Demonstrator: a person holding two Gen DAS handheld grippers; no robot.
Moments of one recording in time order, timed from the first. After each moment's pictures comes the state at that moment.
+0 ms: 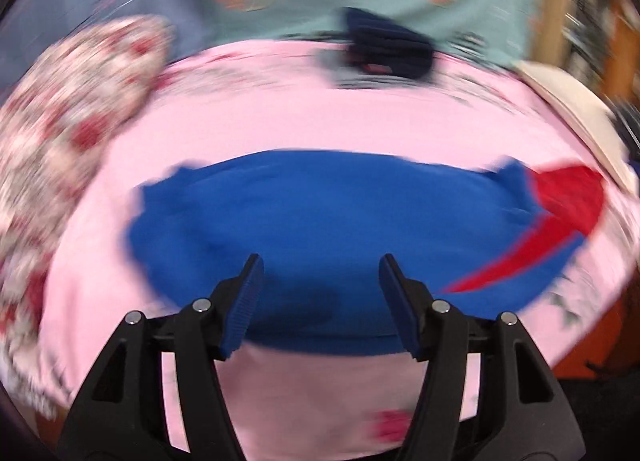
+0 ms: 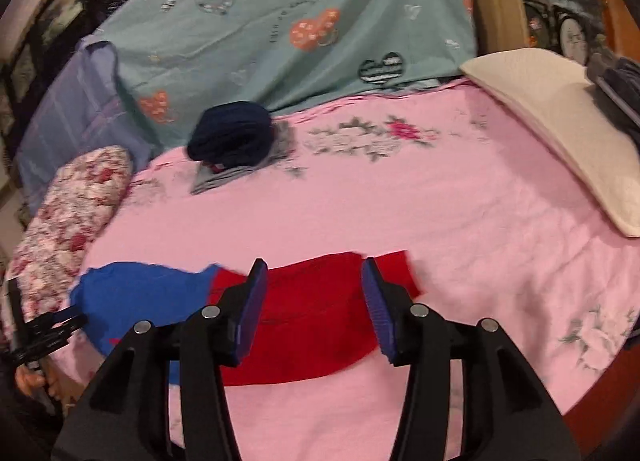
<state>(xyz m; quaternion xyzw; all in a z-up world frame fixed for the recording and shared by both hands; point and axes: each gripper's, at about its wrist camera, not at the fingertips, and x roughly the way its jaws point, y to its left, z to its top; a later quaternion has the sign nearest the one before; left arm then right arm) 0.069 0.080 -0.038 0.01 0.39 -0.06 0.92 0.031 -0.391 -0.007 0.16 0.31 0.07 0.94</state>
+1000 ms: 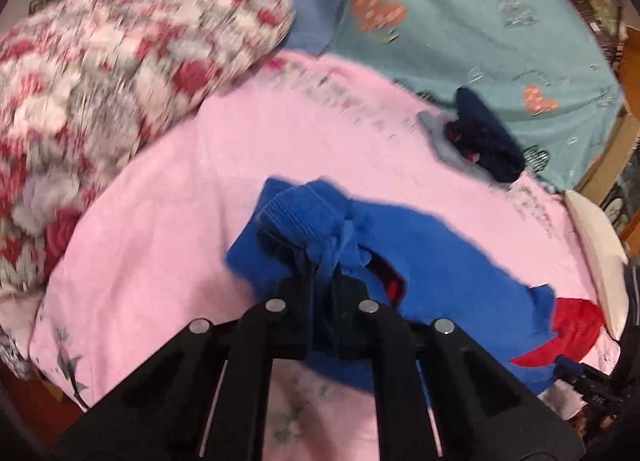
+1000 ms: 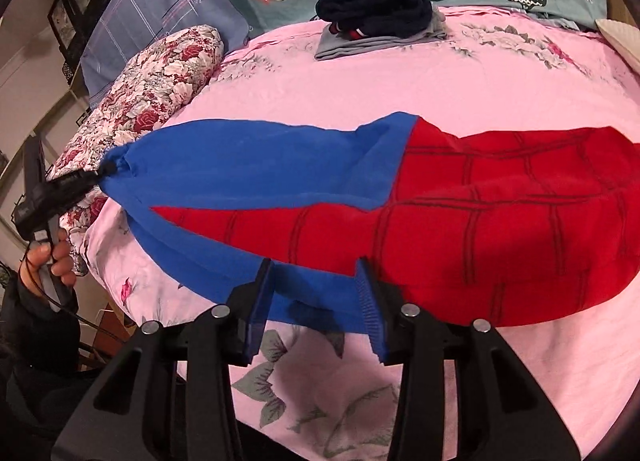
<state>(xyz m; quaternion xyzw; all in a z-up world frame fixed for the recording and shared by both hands) 0.091 0.185 -0.050 -0.18 0.37 0.02 0.91 0.056 -0.230 -0.091 0.10 0.42 0.21 0.88</state>
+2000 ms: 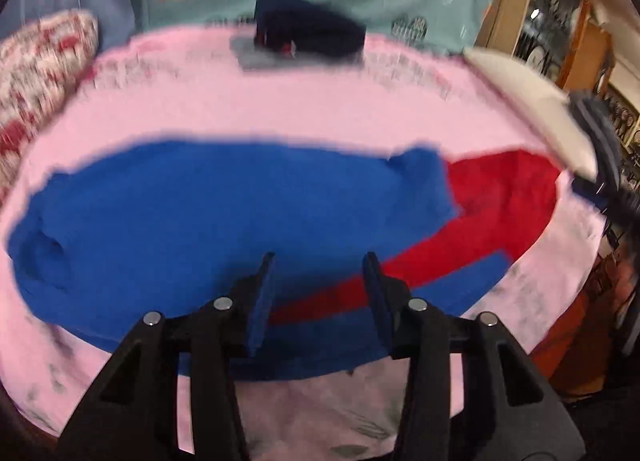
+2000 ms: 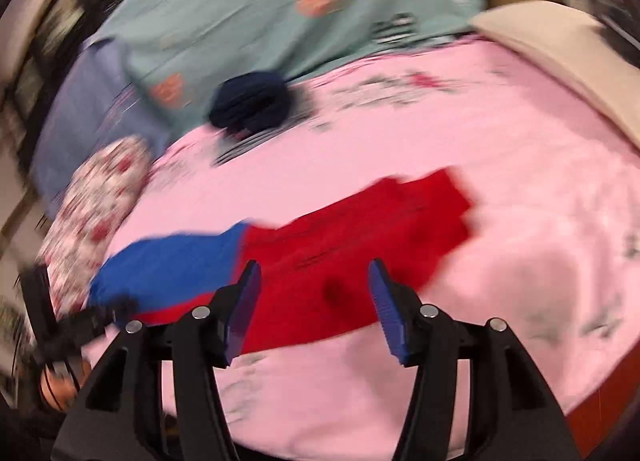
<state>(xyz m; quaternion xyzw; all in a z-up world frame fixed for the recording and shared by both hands) 0.088 -0.037 -0.067 0.01 0.43 -0.18 0.88 0.016 -0.382 -0.049 0.21 0.33 0.04 0.92</state>
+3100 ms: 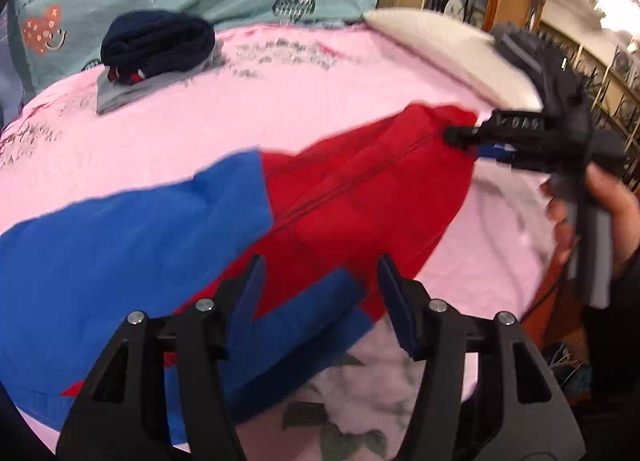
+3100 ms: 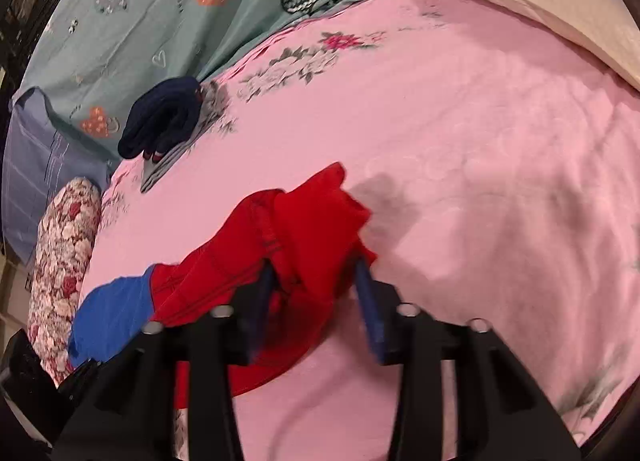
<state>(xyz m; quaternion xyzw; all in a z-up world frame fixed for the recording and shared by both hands) 0.071 -0.168 -0.051 0.08 0.38 -0.32 0.87 0.070 -0.447 -0.098 0.29 0.38 -0.02 0.88</state>
